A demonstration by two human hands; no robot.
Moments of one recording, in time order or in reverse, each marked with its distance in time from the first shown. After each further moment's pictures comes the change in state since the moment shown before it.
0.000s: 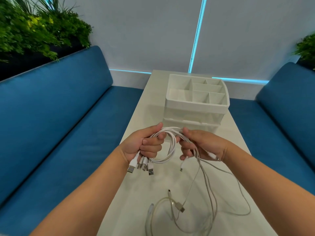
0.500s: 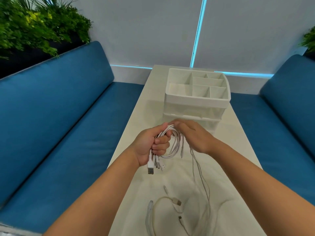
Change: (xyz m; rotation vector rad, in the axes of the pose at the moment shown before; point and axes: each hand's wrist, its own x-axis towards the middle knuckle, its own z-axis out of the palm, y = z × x) left_hand 0.020 -0.026 0.021 -0.034 0.431 0.134; right_hand 0.011 0.004 0.018 -0.897 0.492 -0.252
